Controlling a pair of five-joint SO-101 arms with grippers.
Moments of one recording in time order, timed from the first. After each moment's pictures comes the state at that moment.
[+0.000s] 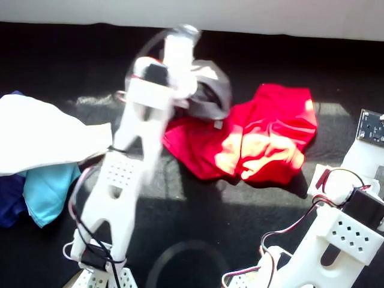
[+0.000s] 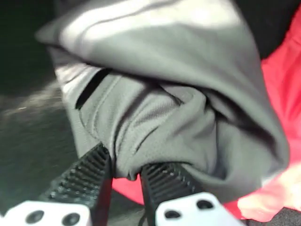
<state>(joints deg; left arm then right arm) 7.7 63.4 -92.6 99.5 5.7 26.3 -50.4 34.3 81.2 13.5</state>
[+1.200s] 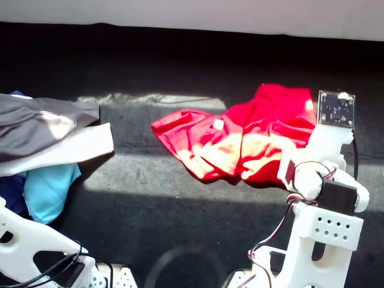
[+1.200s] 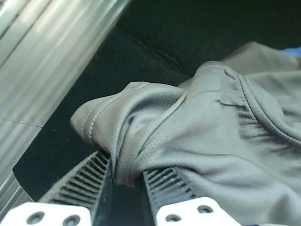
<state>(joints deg) -66.3 43.1 -93.6 101.0 -30.2 7.6 -50.4 34.3 76.4 6.4</state>
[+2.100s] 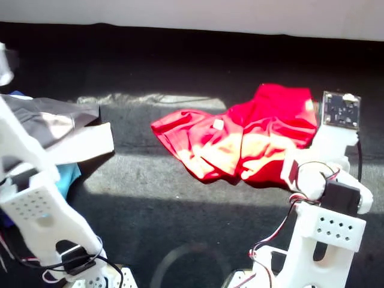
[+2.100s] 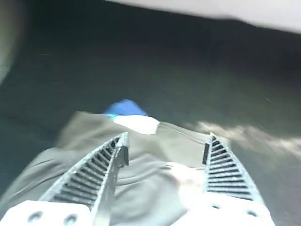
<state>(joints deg) -31.2 31.8 -86.0 101.4 -12.6 11.1 -50.4 34.3 76.4 6.4</state>
